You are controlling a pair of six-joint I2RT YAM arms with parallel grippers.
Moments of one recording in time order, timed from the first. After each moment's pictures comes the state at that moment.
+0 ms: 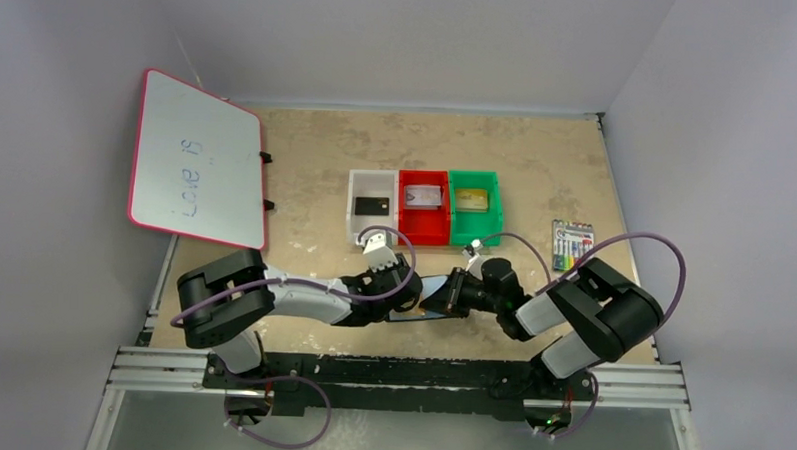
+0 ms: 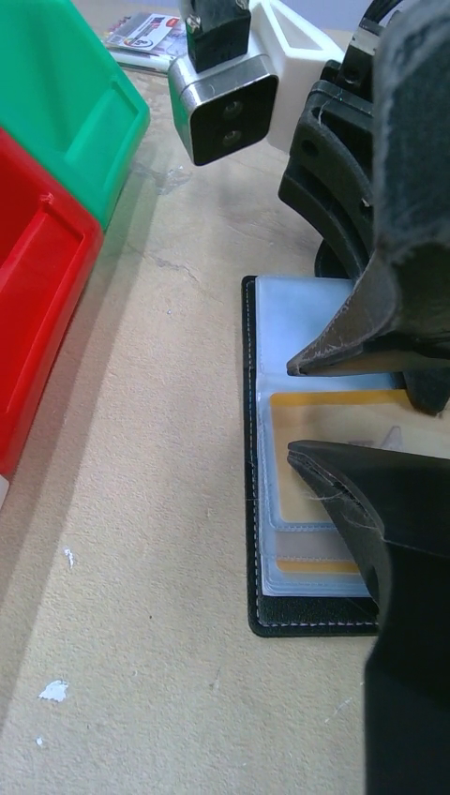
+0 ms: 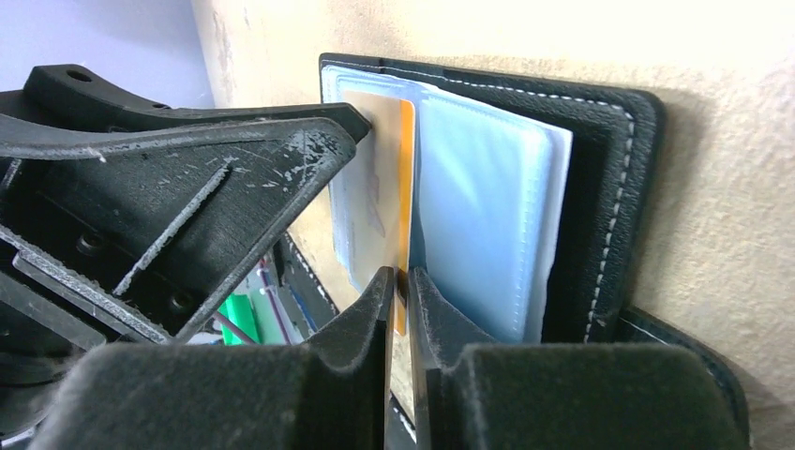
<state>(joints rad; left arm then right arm) -1.17 1.64 0.71 0.12 -0.61 -1.30 0.62 1.53 0.15 0.82 -0.48 1.07</state>
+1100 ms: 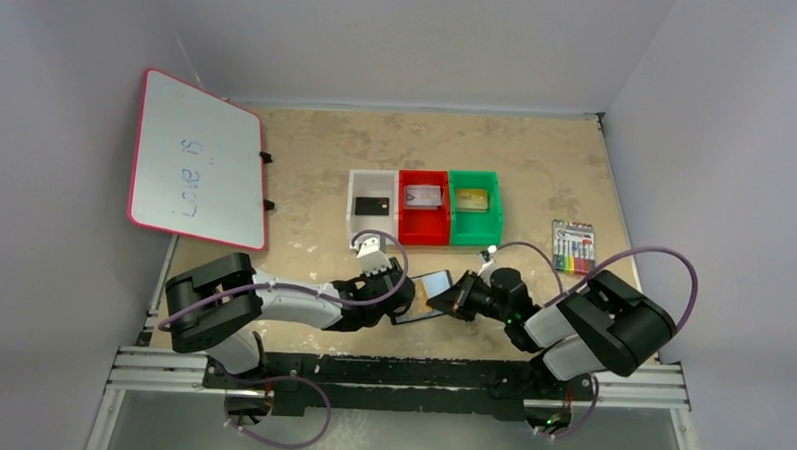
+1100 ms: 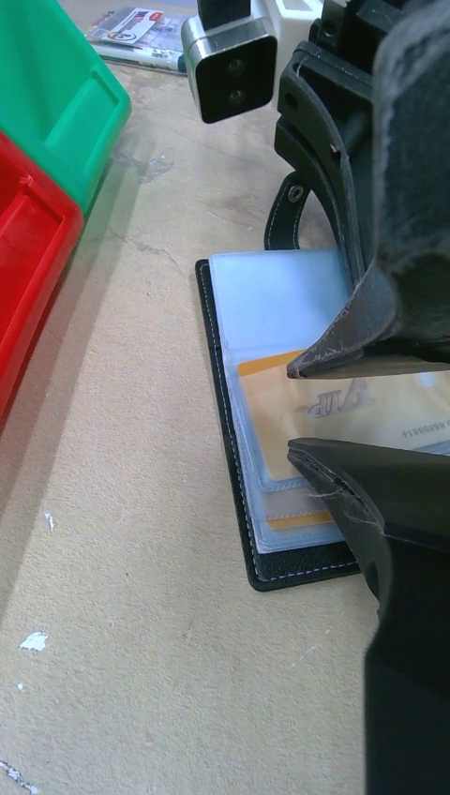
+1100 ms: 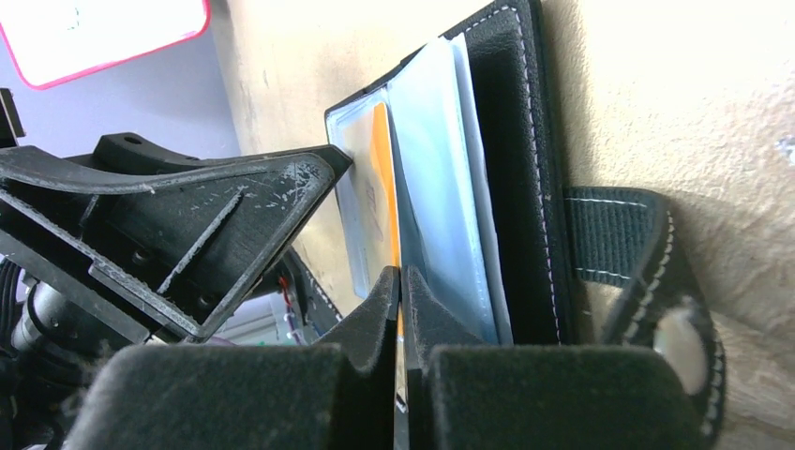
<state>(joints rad) -1.18 1.57 0.64 0.12 -0.61 -1.30 0.62 1.49 0.04 0.96 -0.35 1.21</state>
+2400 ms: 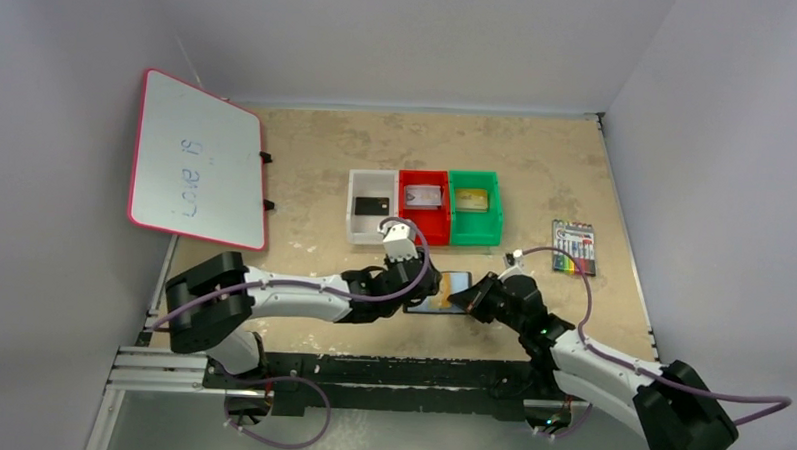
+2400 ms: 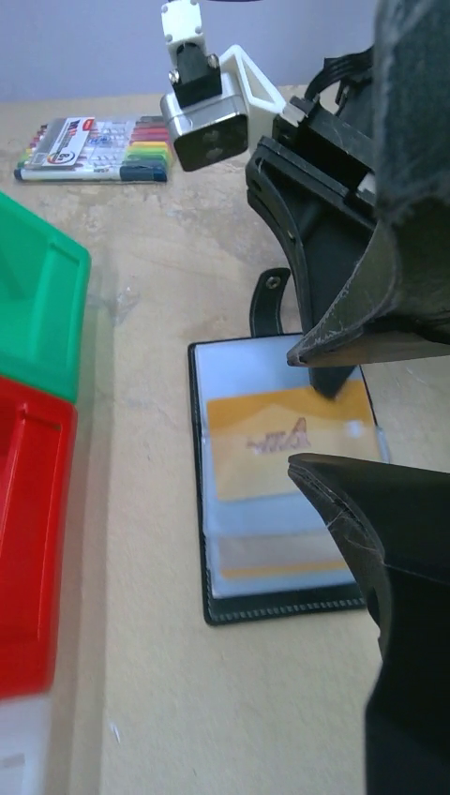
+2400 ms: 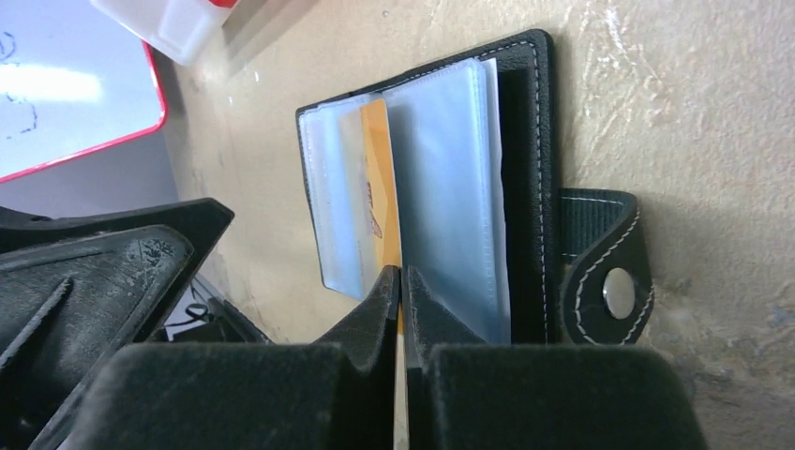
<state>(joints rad) -1.21 1.54 0.79 0.09 -0.57 -1.10 0.62 0.85 0.02 0.29 -0.09 1.14</state>
